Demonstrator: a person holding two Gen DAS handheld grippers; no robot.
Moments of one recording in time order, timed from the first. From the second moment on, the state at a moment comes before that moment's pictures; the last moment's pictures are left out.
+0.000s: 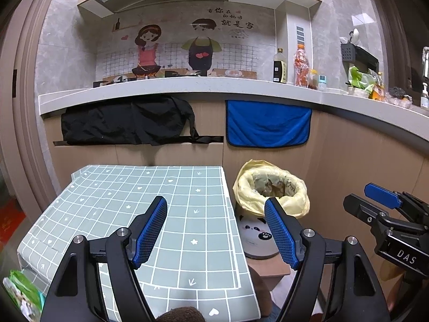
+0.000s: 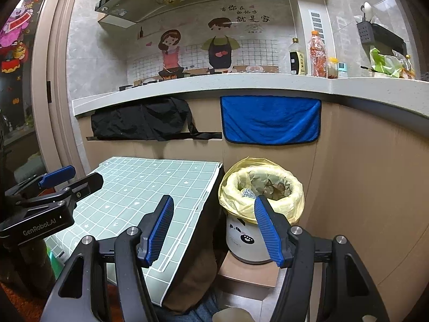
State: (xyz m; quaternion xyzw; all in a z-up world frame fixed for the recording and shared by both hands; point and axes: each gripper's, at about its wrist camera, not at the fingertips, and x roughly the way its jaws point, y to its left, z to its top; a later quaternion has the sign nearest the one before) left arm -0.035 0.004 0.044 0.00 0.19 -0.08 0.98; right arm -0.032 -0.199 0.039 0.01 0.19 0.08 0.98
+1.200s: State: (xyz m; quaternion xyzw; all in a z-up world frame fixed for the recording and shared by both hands) left arm -0.036 0.001 0.043 0.00 0.19 -0.09 0.98; right arm -0.034 -0.203 0.038 0.01 0.19 0.07 0.98
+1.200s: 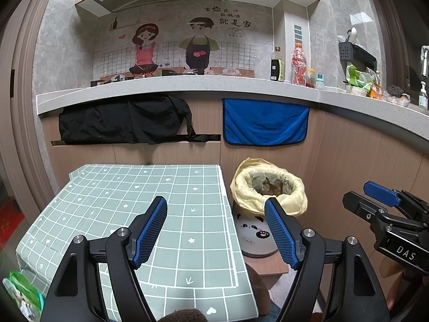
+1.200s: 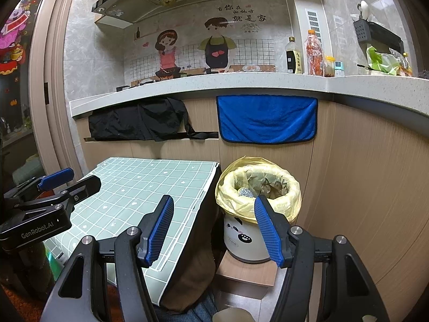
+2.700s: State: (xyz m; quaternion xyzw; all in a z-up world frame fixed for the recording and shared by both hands) left arm -0.034 0.000 0.030 0.00 0.20 -0.10 0.97; right arm -0.034 -0.206 0.035 0.02 0.20 0.06 0.98
